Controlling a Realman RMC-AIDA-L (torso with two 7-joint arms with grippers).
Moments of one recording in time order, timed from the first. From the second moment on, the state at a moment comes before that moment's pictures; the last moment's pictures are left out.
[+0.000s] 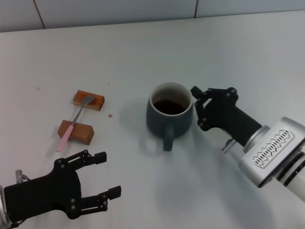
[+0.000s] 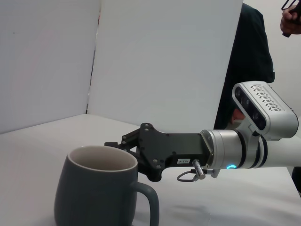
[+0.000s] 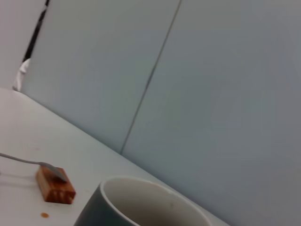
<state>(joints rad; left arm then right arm) -0.09 -2.07 1.18 0.71 1.56 1.61 -1.05 0.57 2.09 -0.40 0.32 -1.45 -1.22 -0.31</state>
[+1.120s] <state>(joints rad) -0.09 -2.07 1.17 0.70 1.56 1.61 -1.03 0.39 2.08 -0.23 0.04 -1.56 -1.64 0.29</state>
